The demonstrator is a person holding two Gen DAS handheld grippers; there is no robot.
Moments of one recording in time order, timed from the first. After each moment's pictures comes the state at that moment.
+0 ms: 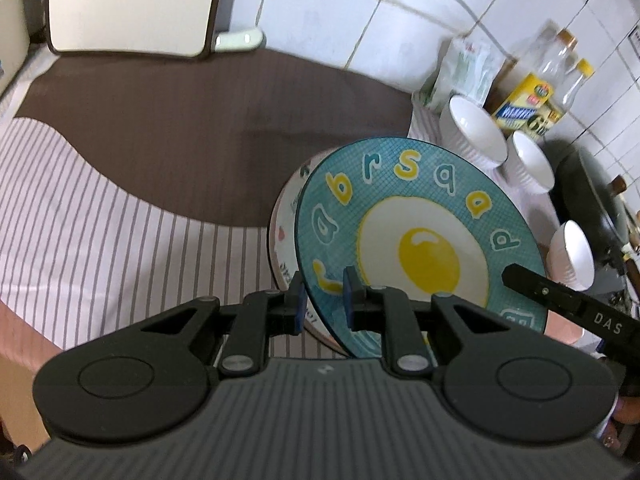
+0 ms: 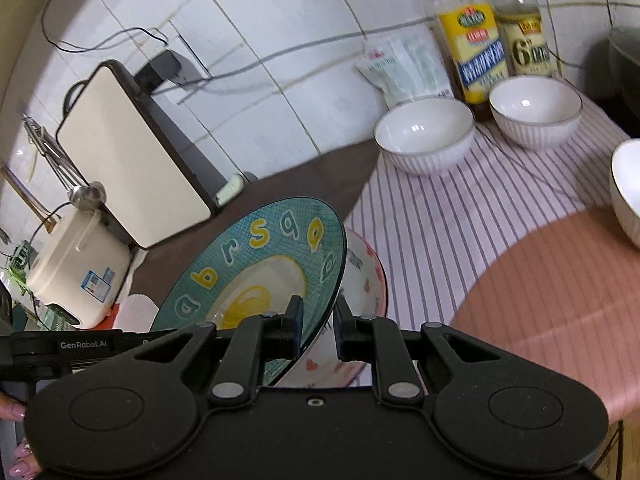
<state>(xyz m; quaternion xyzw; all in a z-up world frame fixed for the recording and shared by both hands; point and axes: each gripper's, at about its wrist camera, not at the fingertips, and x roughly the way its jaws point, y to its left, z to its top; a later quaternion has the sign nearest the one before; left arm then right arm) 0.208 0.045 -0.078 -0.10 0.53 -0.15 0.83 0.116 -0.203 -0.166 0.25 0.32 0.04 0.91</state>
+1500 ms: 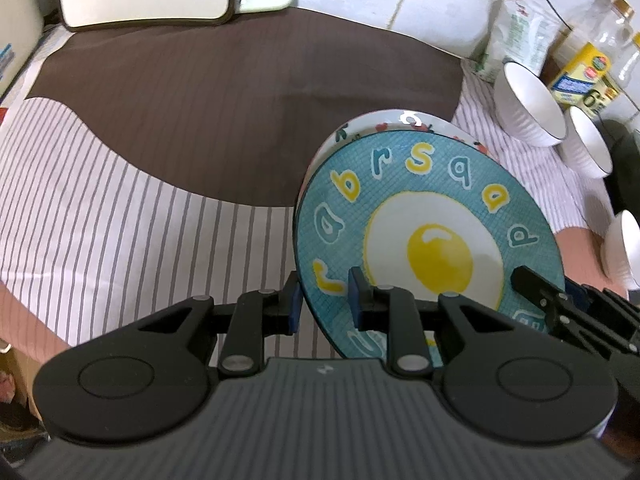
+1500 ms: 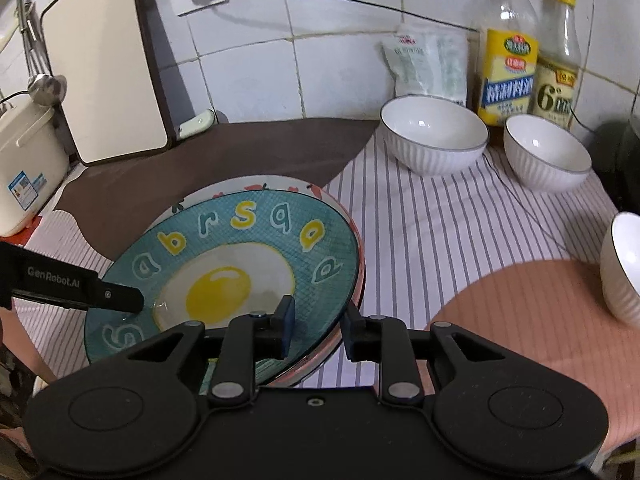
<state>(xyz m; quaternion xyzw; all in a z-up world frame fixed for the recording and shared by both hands) 0.225 0.028 -0.111 -0.06 0.56 -0.08 0.82 0.139 -0.156 -0.188 0.05 0.35 -0.01 0.94</state>
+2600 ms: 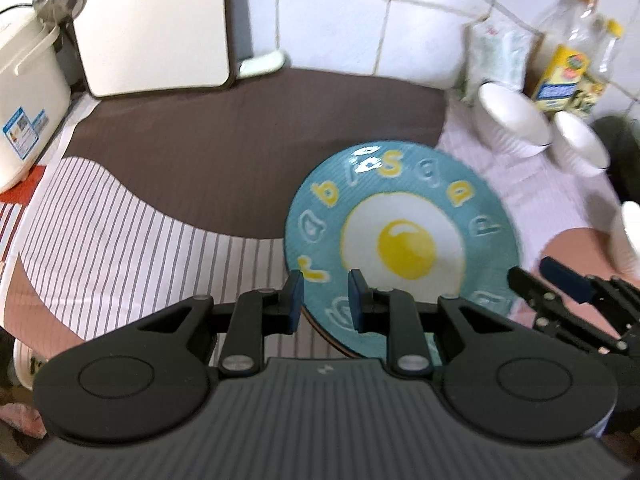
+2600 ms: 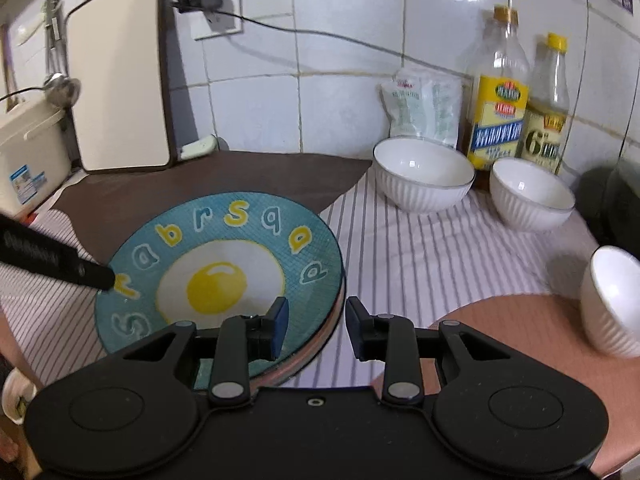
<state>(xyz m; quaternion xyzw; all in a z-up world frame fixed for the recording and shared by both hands) 0.187 0.008 -0.070 0.00 0.49 -0.07 0.87 0.110 -0.155 -0.189 0.01 0.29 -0.02 0.96</state>
